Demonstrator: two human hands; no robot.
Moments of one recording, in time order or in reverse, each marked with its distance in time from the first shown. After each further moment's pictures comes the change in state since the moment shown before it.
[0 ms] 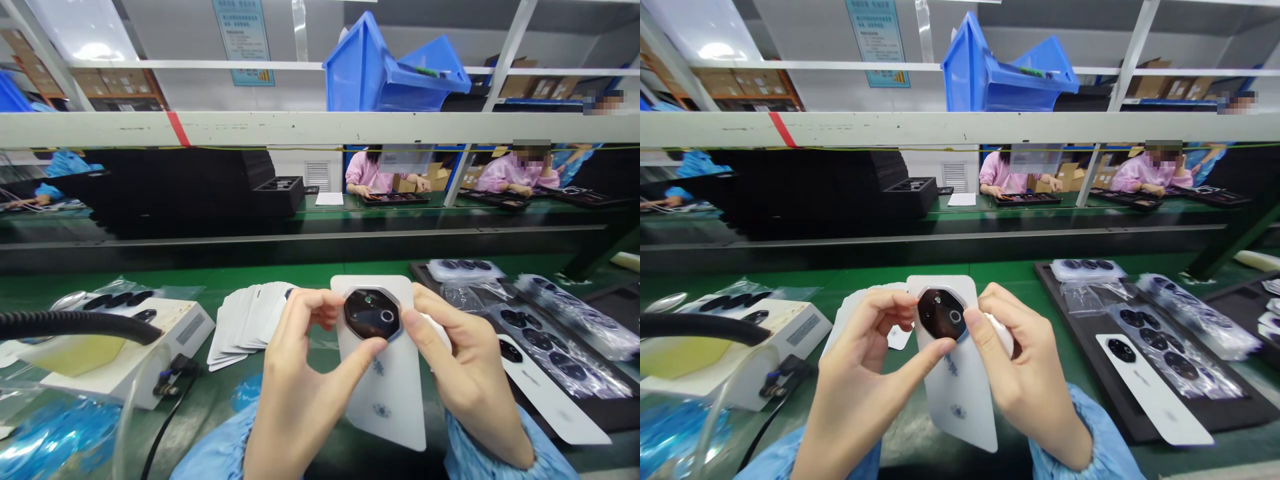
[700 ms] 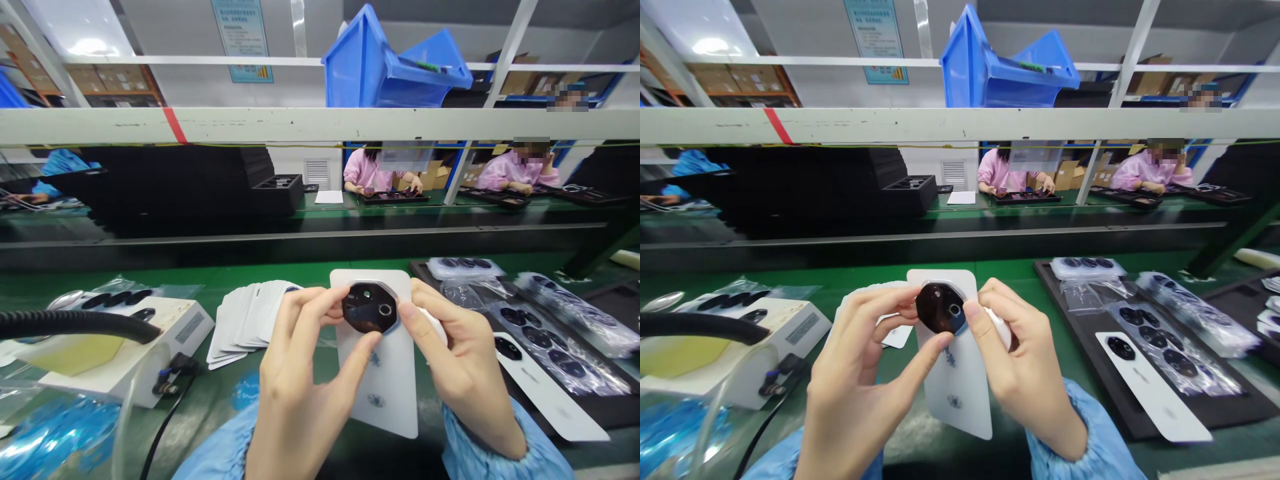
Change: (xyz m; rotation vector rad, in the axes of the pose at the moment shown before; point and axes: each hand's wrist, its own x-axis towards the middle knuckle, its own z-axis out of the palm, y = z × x) left_hand -0.003 0.007 0.001 0.108 0.056 0.174; right_hand 0.003 0.009 -0.001 -0.032 -0.033 -0.059
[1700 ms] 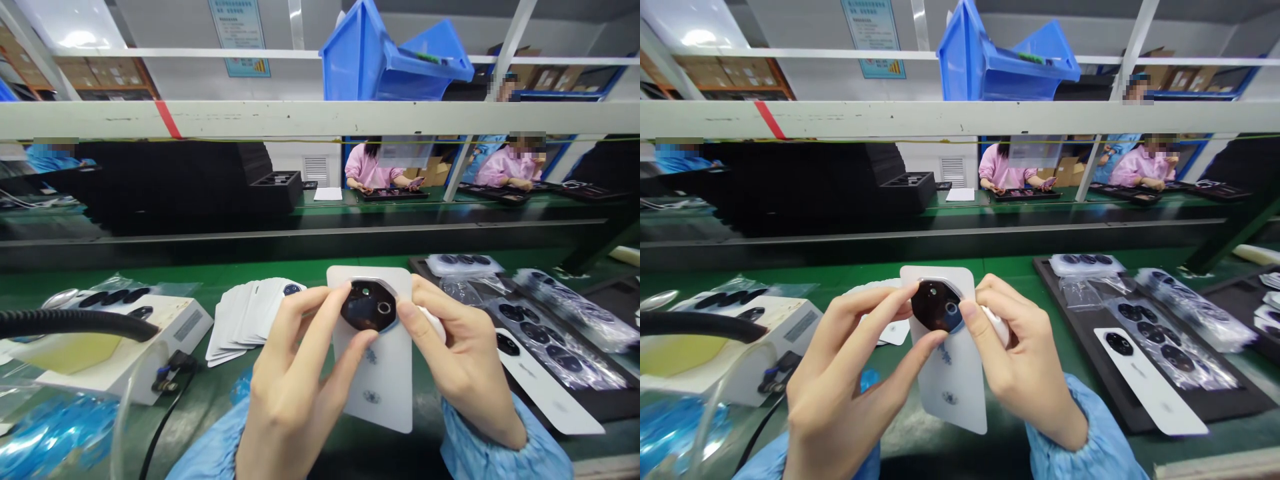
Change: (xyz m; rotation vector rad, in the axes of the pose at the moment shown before) left_hand 0.004 0.001 -0.005 0.247 0.050 0.299; right_hand 0.003 0.002 -0.003 -0.018 -0.028 -0.069
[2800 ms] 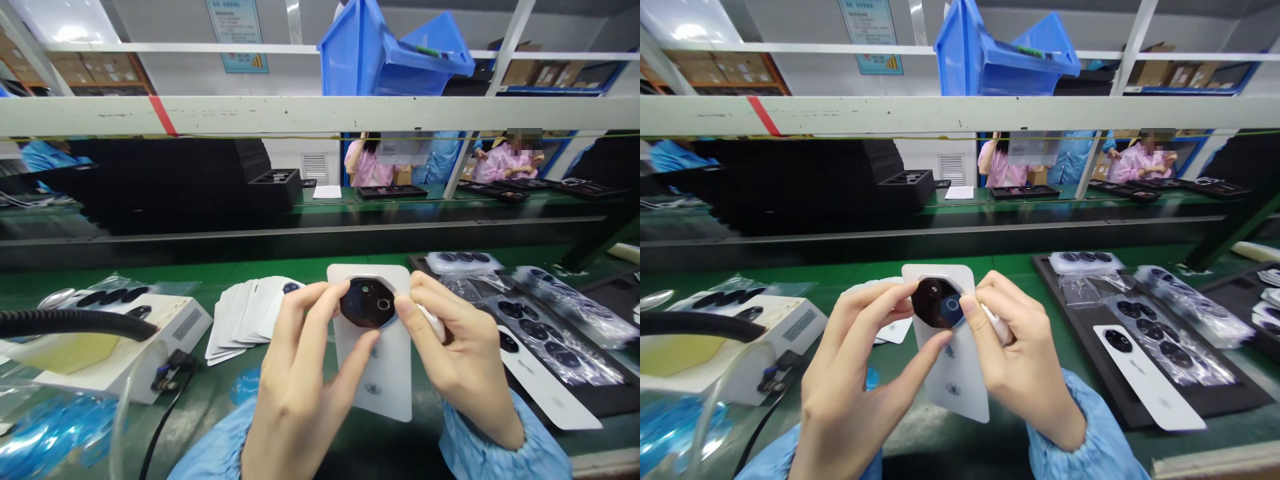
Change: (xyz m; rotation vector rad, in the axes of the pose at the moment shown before) left_hand -0.004 0.000 0.004 -0.002 -0.057 -0.083; right_hand 0.003 -0.004 0.002 -0.193 0.061 -0.115
